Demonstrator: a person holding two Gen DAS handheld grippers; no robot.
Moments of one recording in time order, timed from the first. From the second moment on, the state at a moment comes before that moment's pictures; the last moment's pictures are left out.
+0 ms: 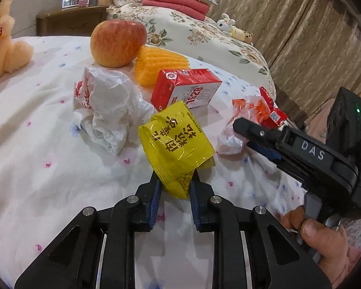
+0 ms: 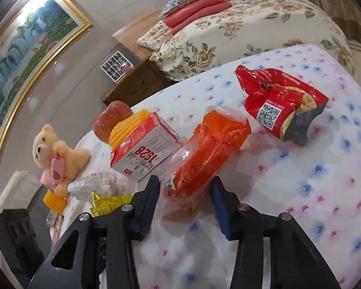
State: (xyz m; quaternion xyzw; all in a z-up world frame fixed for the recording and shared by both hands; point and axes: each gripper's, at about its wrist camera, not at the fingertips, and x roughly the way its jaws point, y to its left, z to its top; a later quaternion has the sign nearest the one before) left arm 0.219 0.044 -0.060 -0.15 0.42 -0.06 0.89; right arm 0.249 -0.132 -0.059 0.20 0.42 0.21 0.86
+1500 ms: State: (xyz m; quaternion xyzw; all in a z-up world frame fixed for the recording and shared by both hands) left arm 0.166 -0.085 -0.028 -0.08 0.40 -0.17 0.90; right arm 0.116 -0.294 -0.038 0.22 0.37 0.11 0.89
